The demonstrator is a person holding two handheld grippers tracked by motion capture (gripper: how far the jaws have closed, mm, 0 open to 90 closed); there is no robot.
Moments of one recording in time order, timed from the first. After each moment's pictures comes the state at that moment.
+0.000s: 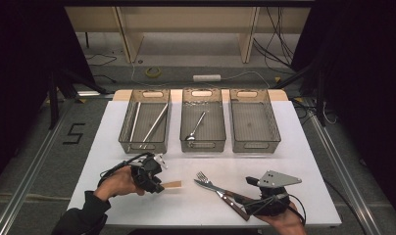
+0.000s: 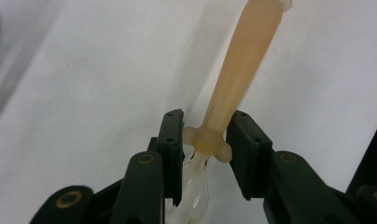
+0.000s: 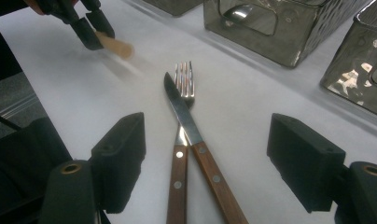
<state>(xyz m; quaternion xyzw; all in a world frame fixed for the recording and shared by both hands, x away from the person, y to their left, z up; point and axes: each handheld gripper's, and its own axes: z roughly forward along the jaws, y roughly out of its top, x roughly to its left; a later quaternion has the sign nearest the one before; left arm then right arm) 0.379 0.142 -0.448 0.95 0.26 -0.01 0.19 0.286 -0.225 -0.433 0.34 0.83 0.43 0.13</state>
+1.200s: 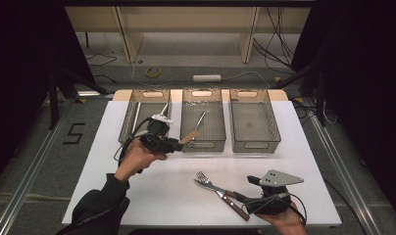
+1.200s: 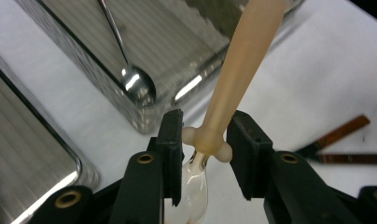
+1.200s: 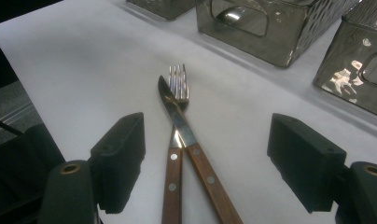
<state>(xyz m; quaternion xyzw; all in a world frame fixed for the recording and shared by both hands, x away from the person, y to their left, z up) 0.434 0.112 -0.377 0.84 0.39 0.05 0.38 0.288 -0.228 -0.434 0.35 0.82 0.44 0.13</state>
